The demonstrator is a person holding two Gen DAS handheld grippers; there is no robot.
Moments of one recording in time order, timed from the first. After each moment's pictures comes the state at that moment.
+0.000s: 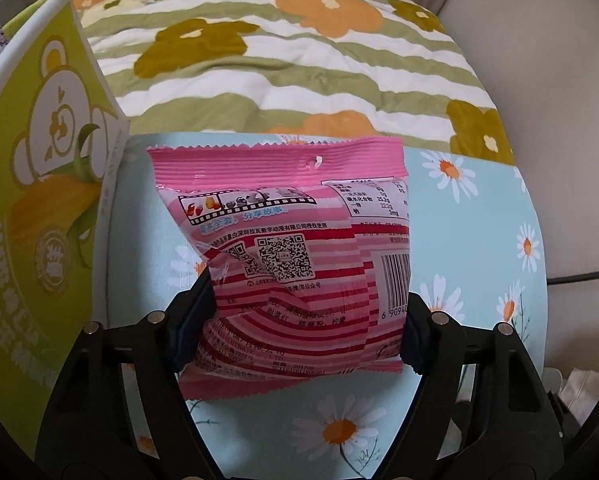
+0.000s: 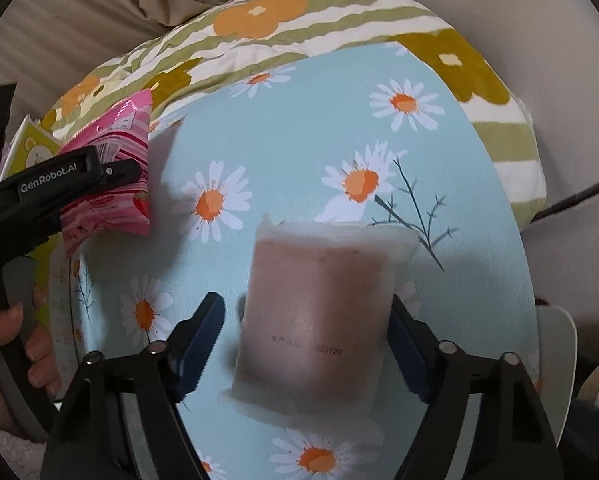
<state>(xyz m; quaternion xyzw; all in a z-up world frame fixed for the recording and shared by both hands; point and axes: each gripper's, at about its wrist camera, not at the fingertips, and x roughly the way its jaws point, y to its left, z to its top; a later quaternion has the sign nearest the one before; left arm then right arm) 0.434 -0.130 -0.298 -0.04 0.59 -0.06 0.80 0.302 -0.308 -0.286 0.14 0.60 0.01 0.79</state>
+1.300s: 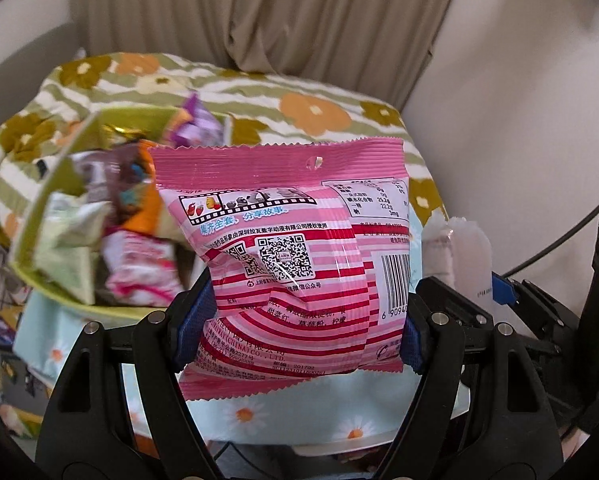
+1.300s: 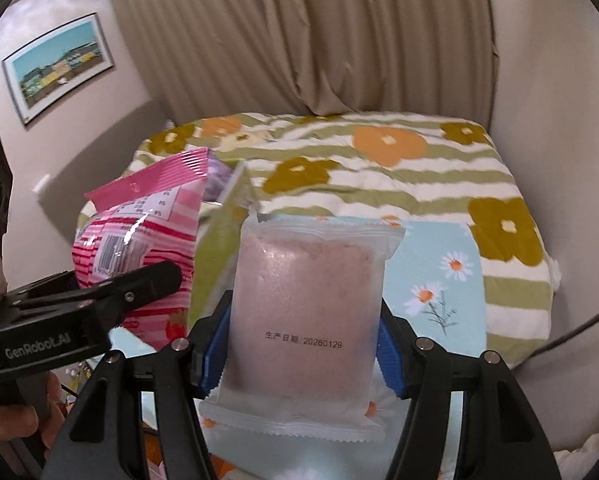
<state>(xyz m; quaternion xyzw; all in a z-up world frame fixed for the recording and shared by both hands) 0.196 -0.081 -0.081 -0.09 0.44 -0.05 0.89 0.197 -0.264 -0.105 0.05 0.40 0.20 0.89</state>
